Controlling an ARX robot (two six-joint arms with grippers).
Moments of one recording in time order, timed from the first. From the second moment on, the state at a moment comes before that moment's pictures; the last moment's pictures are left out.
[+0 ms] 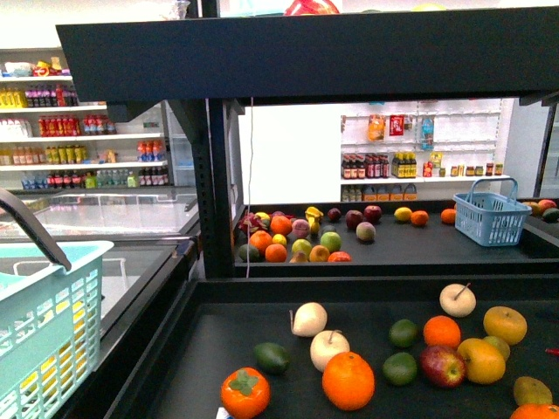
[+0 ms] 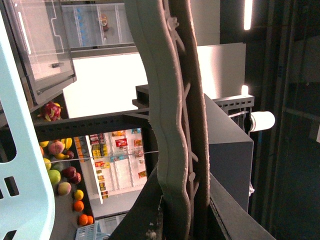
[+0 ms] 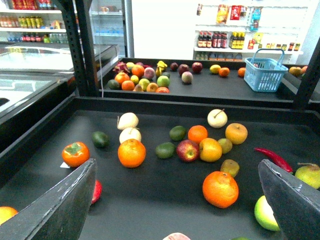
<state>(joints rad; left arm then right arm) 0.30 1.97 0.93 1.38 0.18 -1.57 0.00 0.01 0.02 0.00 0.00 -0.01</state>
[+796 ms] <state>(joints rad) 0.31 1.97 0.92 1.39 0.21 -1.57 0.00 0.01 0.02 0.00 0.00 -0.01</state>
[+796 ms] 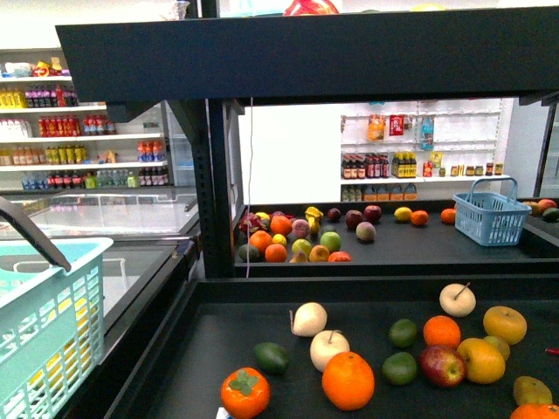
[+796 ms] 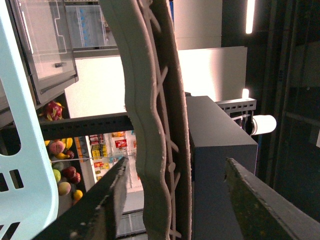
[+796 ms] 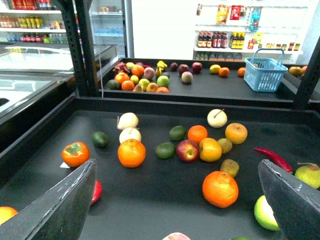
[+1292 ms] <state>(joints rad) 0.33 1.72 0.88 0.95 0.26 -1.46 0.00 0.00 0.02 0.00 0.00 -0.01</state>
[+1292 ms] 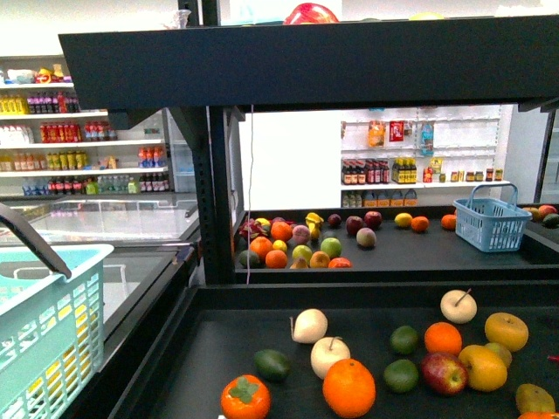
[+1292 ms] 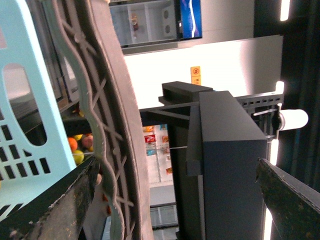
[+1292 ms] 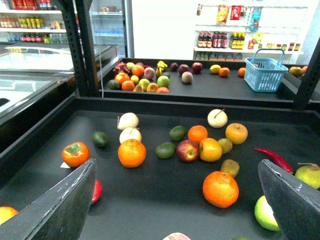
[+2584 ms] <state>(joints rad) -0.52 0.28 0.25 0.02 -0.49 -0.02 0.00 0.00 0.02 0.00 0.00 -0.01</state>
